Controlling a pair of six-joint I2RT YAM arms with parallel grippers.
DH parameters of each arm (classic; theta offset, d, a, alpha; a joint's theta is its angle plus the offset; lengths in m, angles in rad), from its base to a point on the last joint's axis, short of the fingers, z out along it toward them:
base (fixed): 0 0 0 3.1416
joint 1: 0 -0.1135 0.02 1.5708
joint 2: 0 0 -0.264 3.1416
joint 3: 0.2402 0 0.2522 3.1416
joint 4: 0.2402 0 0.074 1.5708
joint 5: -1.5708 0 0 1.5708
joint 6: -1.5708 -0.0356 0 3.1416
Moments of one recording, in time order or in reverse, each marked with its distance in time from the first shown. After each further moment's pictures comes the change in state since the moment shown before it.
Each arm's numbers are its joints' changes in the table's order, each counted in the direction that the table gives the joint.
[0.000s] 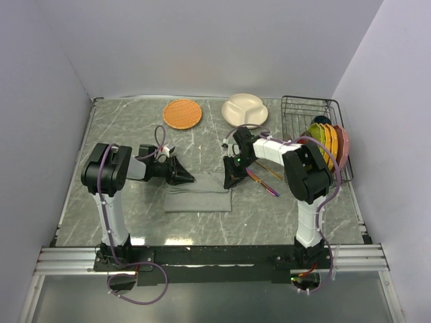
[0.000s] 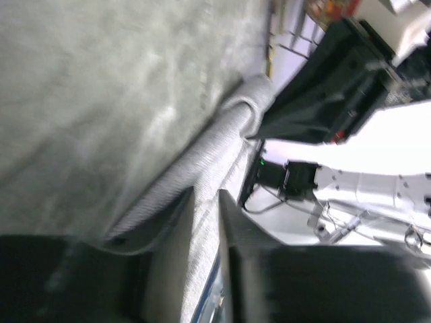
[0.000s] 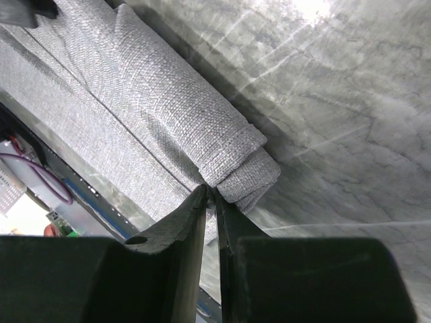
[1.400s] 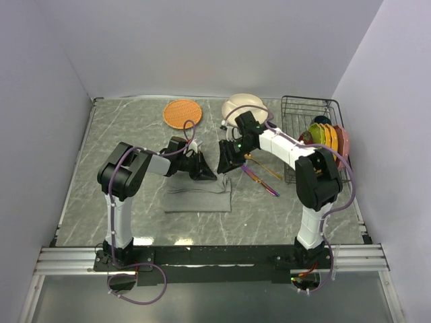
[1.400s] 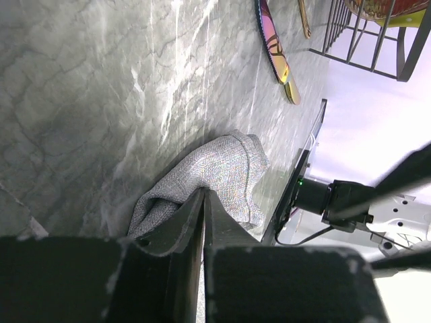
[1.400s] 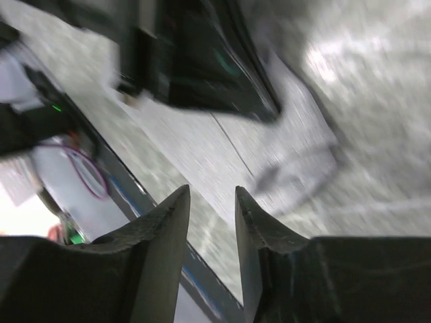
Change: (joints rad) left arm 0.283 0.021 0.195 0.074 0.227 -0.001; right arm 0.000 -0.109 0.126 0.058 0.079 0.004
